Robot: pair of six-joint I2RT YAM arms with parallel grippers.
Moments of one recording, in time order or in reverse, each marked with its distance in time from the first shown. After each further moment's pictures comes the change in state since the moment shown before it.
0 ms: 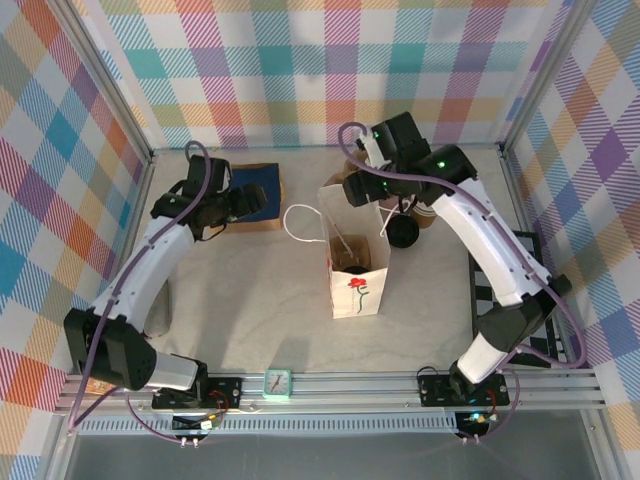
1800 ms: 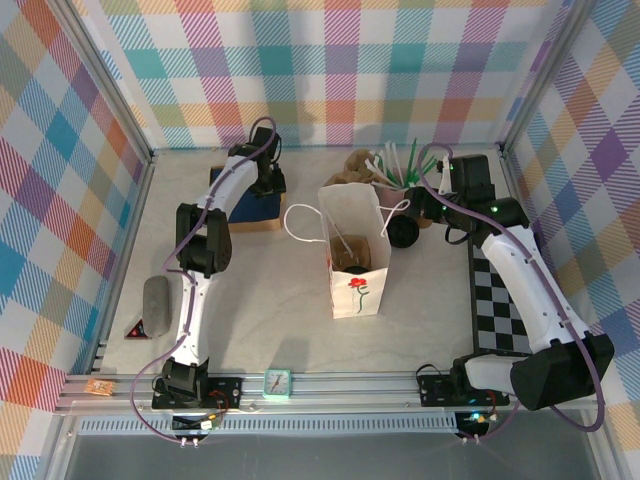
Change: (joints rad) left arm 0.001 1.037 0.929 -0.237 -0.078 0.114; right arm -0.370 -0.362 -0.668 0.357 -0.146 0.212
